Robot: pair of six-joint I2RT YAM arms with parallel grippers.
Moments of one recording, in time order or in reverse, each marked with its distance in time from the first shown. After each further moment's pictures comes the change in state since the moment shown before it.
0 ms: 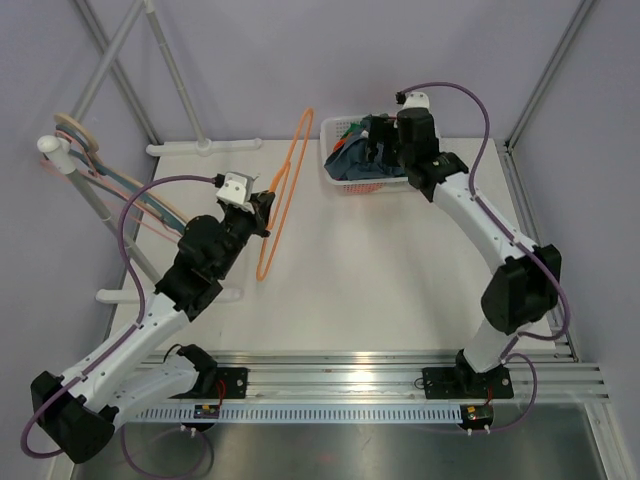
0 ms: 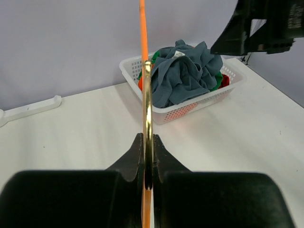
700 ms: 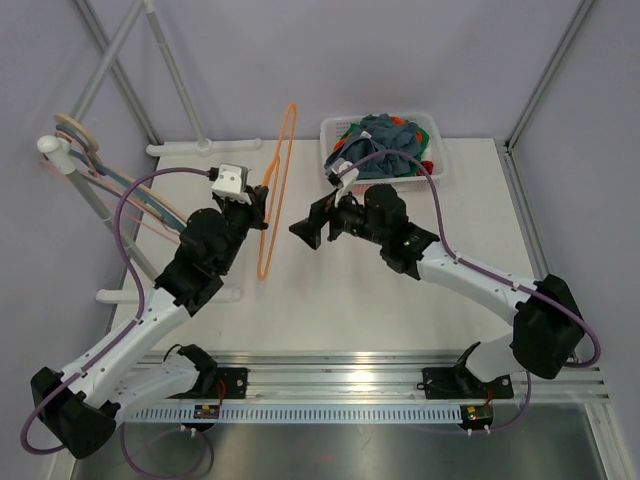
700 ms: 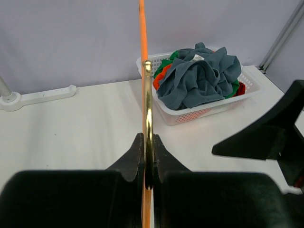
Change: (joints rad) left arm -0.006 0.031 0.060 -0.064 -0.115 -0.051; right arm 0.370 -0.323 -0.622 0.632 -0.488 -0.075
